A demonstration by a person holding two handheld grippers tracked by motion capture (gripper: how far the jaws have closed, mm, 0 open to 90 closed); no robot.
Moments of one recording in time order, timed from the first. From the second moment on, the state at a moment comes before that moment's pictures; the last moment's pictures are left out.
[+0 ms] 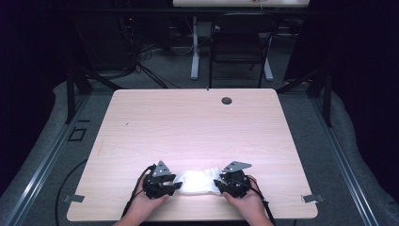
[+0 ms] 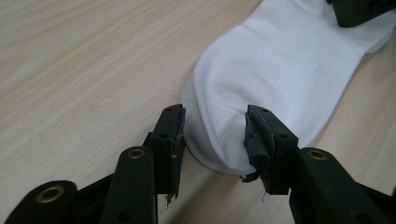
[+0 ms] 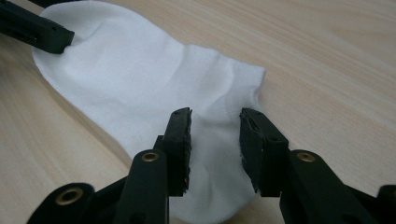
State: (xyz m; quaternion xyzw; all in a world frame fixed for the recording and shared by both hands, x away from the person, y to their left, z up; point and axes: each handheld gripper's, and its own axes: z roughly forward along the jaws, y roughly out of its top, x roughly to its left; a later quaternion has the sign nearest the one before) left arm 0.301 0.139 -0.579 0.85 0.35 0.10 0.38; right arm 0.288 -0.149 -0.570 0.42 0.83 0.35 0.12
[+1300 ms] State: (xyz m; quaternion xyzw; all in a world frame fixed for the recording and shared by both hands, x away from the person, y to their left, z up) left arm 0.305 0.166 -0.557 0.82 0.37 0.11 0.42; right arm 0.294 -0.152 -0.542 0.42 0.80 0.40 0.13
